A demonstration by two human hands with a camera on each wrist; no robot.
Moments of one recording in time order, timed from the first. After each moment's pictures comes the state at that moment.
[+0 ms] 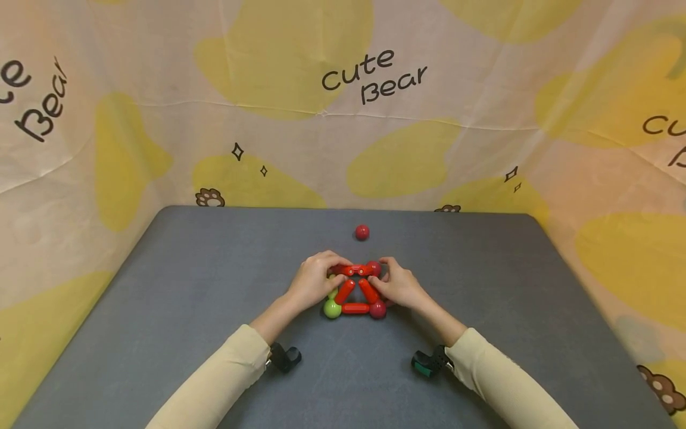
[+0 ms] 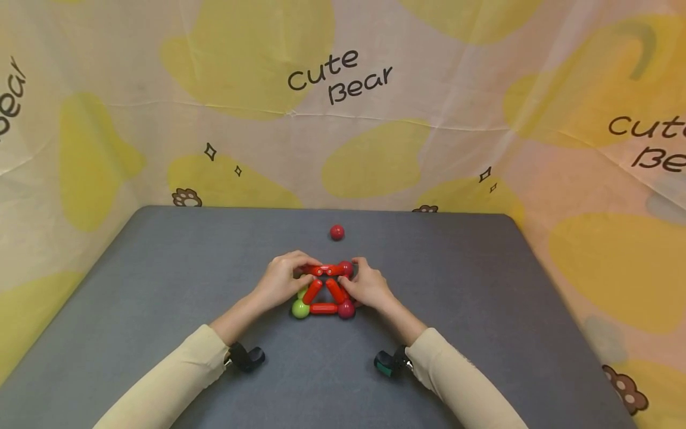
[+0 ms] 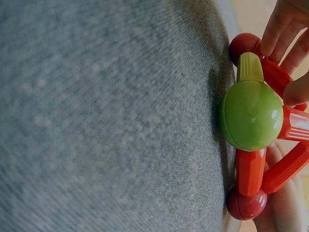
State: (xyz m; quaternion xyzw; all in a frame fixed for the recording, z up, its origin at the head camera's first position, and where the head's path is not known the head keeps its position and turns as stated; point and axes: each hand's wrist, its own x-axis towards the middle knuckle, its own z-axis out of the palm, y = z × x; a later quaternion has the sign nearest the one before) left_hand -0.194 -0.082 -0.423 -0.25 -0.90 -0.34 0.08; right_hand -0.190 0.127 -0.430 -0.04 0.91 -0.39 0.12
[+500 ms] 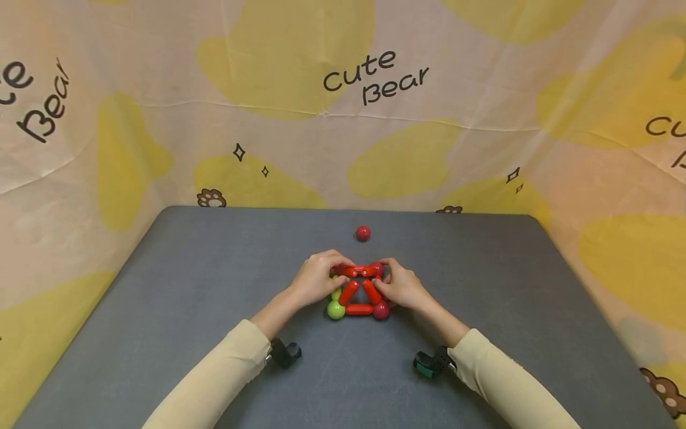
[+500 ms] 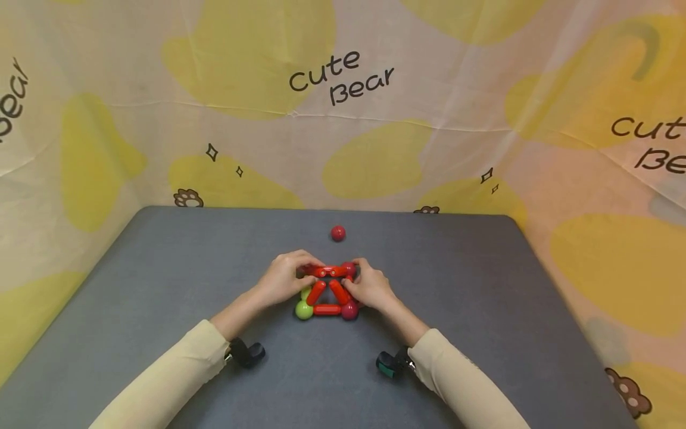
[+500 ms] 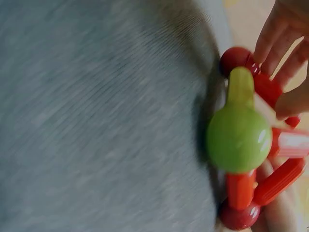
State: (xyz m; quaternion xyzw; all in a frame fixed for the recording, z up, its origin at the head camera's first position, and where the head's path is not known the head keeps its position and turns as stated) left_hand -0.202 -0.083 -0.418 -0.28 -0.90 -0.32 0.05; right_hand -0.189 0.127 -0.428 -0.04 0.93 -0.36 0.10
